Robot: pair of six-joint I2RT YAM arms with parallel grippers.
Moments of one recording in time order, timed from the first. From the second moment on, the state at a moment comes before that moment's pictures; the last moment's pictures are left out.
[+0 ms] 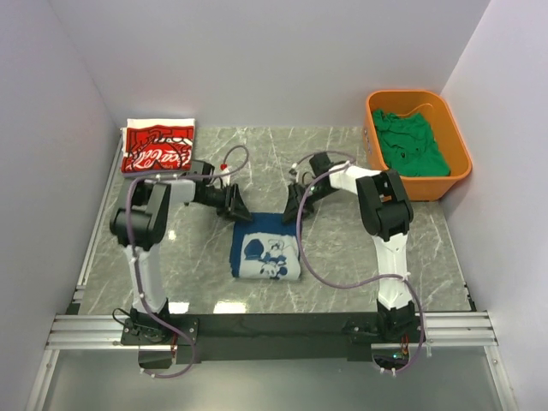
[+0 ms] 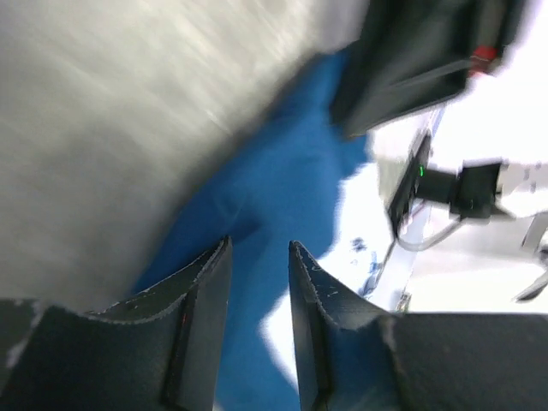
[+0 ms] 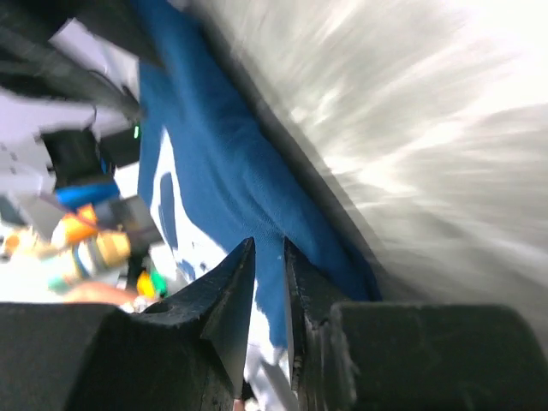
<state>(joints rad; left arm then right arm) -0.22 1.96 1.09 -0.22 0.99 -0.25 0.37 2.22 1.46 -0.62 -0.99 0.18</state>
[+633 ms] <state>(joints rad) -0.16 1.83 1.23 -0.21 1.05 -0.31 0.33 1.96 1.46 -0.57 -0.89 0.19</state>
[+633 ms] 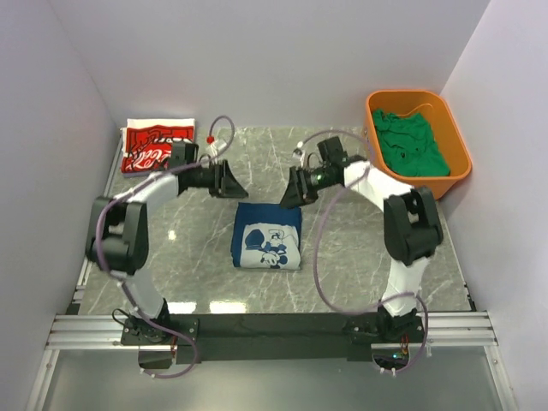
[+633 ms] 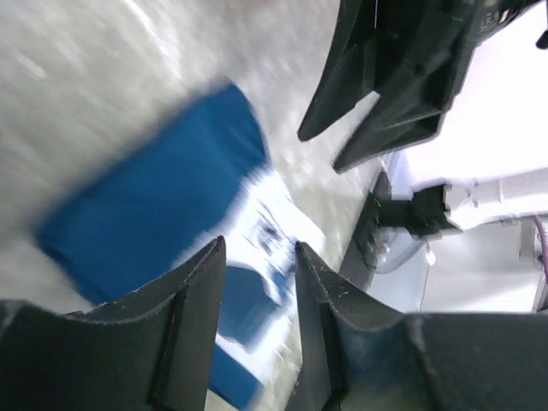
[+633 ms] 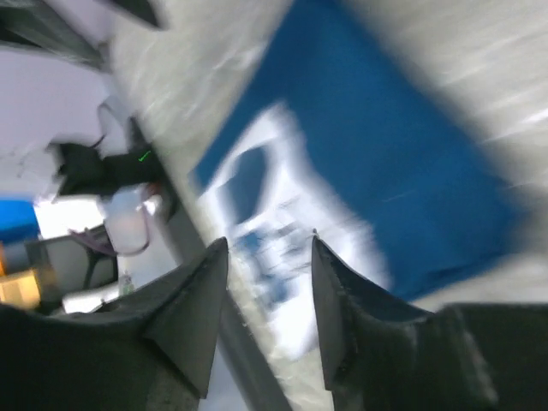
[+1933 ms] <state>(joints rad) -0.28 1.93 0.88 -0.22 1.11 -0.33 0.47 2.06 1.09 -0.41 -1.09 0.23</state>
